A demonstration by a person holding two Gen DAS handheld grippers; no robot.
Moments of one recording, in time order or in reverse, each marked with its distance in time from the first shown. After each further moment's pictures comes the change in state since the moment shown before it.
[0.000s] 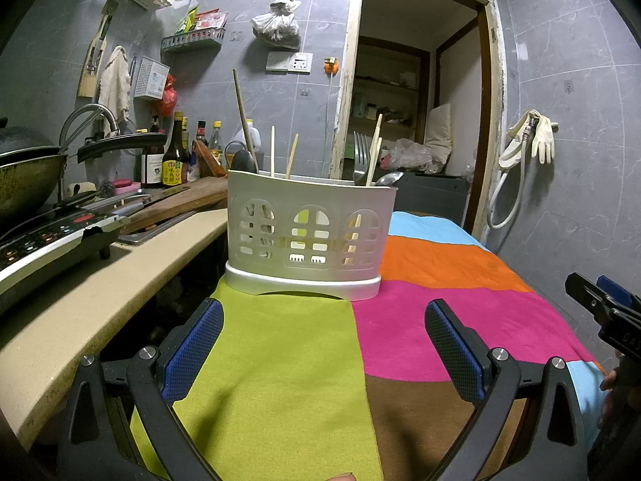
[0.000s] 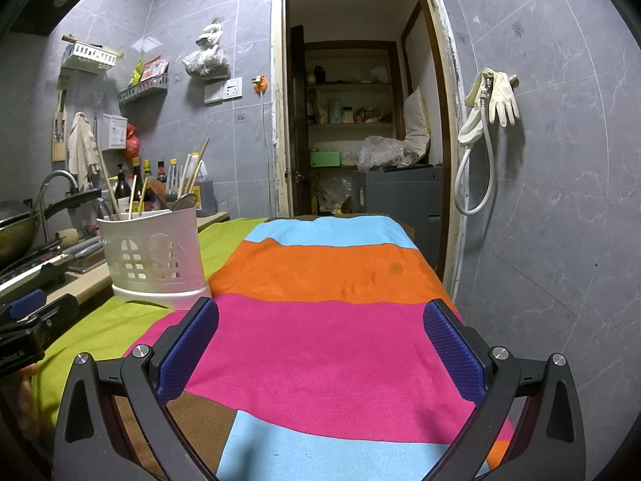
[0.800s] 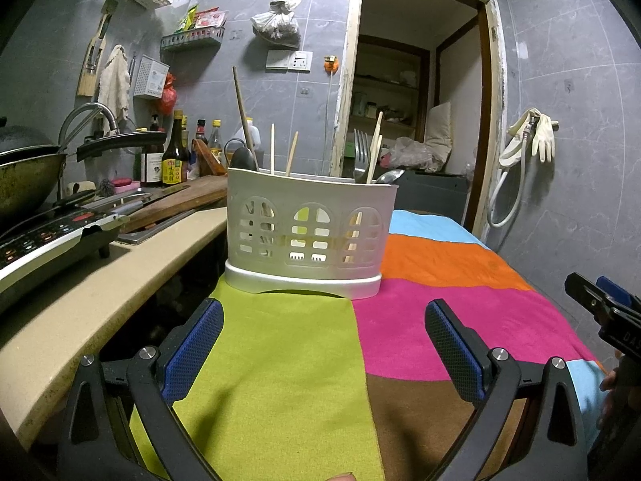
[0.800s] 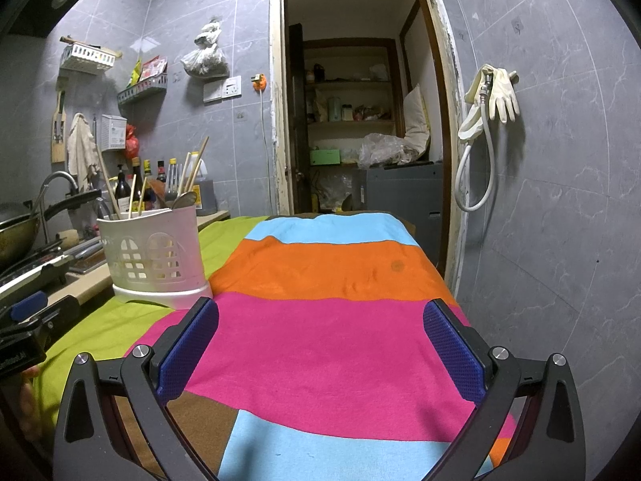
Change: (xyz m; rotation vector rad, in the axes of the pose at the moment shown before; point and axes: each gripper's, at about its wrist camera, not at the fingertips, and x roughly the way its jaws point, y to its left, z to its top) left arm 0.000 0.001 -0.003 -0.001 0.004 0.004; right arm 0.000 0.000 0.000 0.005 0.003 -0.001
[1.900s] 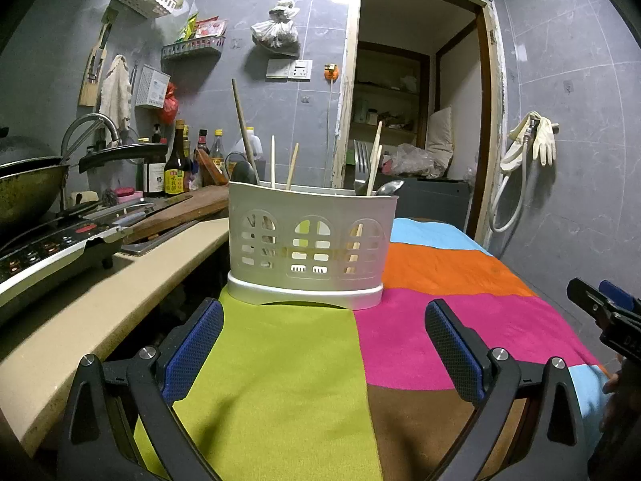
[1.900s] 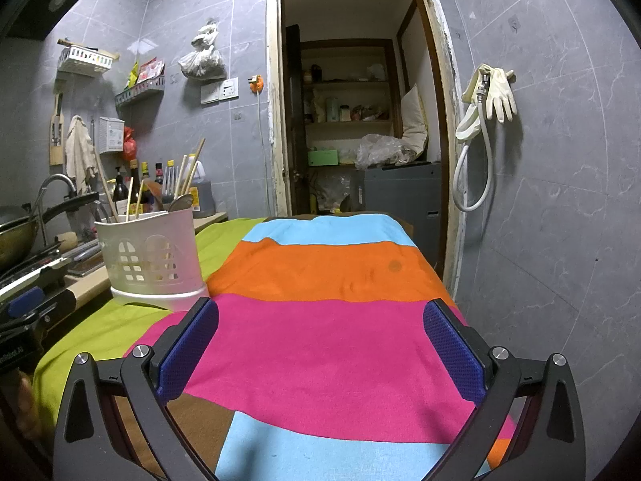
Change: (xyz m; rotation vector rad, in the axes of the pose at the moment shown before) left arm -0.001 -0.002 0.005 0.016 -0.027 0.013; right arm 0.001 -0.001 -0.001 0.004 -0.001 -0.003
